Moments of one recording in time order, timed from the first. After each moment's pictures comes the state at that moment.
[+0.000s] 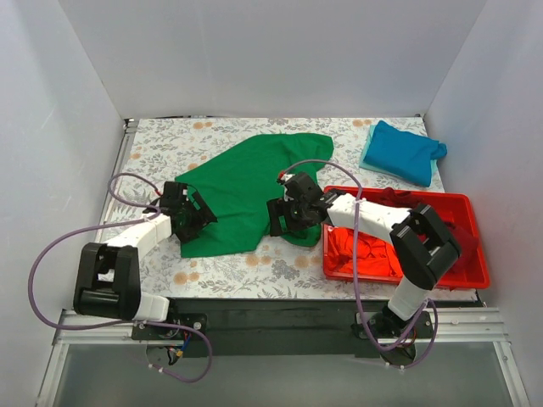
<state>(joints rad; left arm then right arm) -0.15 1.39 0.68 -0.31 0.06 -0.75 0.78 1.67 1.08 -0.35 -0.14 0.42</state>
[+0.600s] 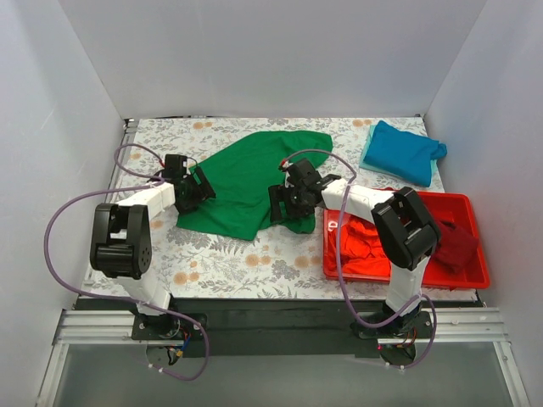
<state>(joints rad) -0.08 1.72 1.00 -0.27 0.09 -0.60 0.68 1.87 1.23 -0.34 -0.20 0.38</state>
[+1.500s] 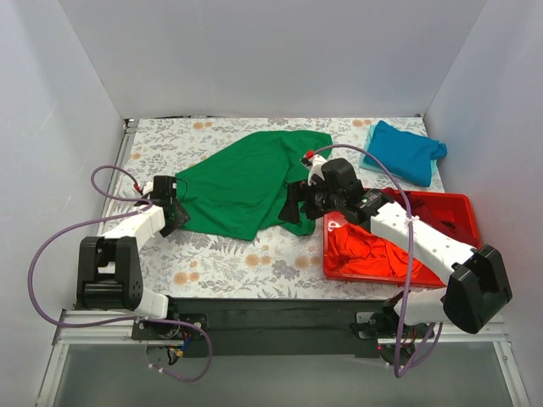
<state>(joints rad) -0.03 1.45 0.76 -0.39 -0.27 -0.65 0.67 1.34 1.01 -0.32 -0.31 0.40</state>
